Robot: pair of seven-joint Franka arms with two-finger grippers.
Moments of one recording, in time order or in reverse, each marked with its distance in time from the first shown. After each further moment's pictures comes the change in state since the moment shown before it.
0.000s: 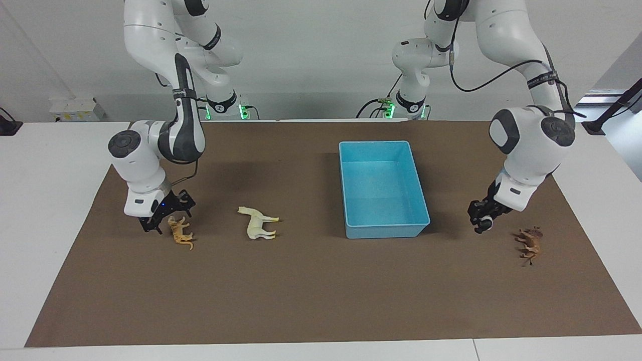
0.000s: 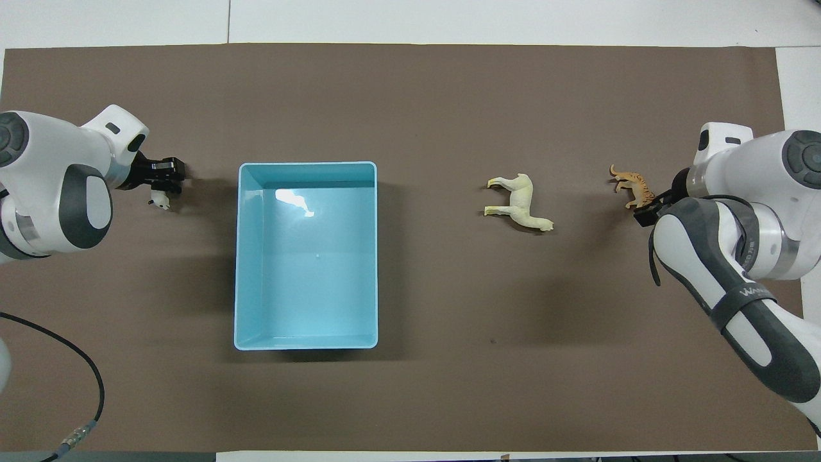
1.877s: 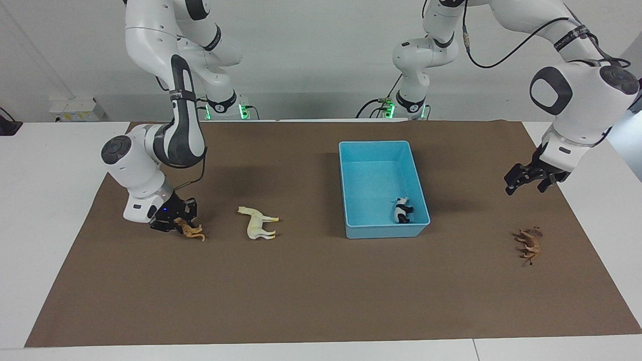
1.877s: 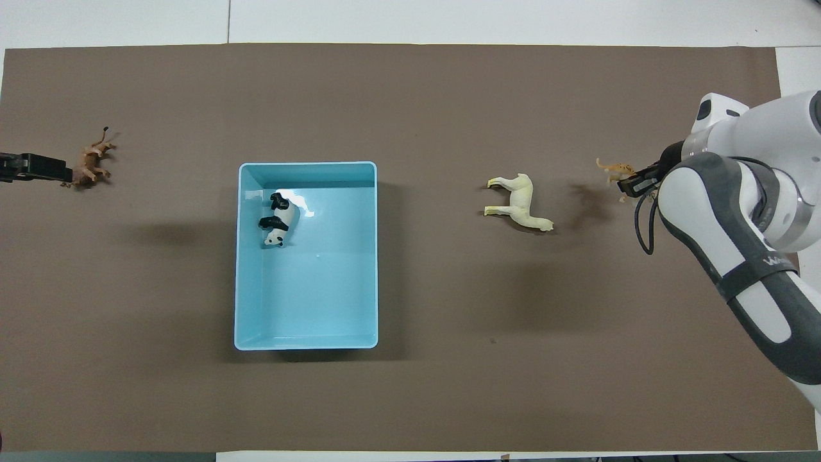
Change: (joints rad) left arm 0.209 -0.051 0.051 0.016 0.007 -0.048 0.496; right arm 0.056 -0.035 -0.004 0.196 0.189 -0.284 0.165
